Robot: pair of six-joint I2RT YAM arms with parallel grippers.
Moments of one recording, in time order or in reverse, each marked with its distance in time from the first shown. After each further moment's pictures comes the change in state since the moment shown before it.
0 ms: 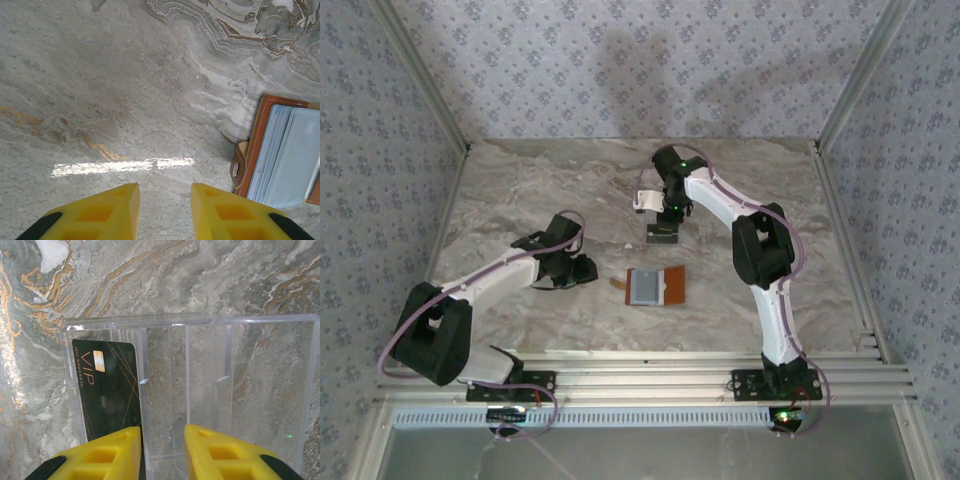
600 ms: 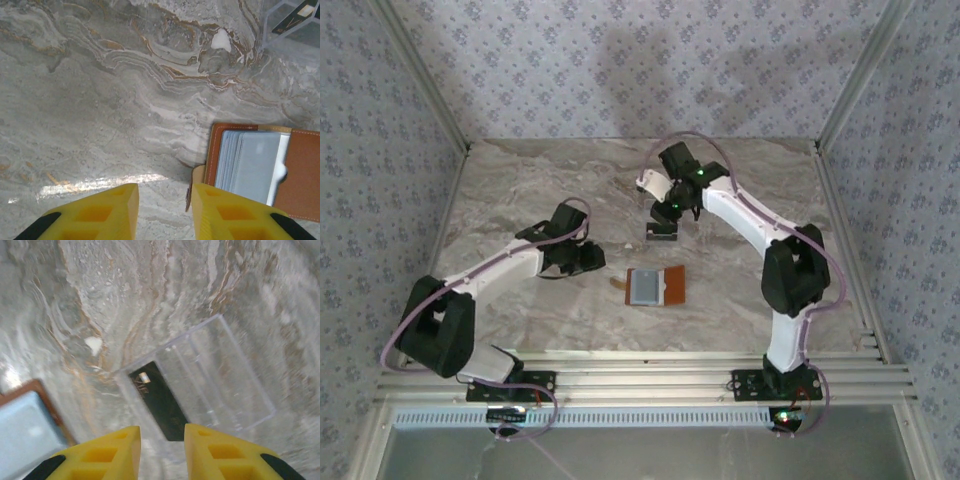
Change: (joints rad) left arm -0.015 0.051 0.100 0.034 0.000 0.013; right arm 0.053 -0.339 -0.274 0.169 -0.034 0.613
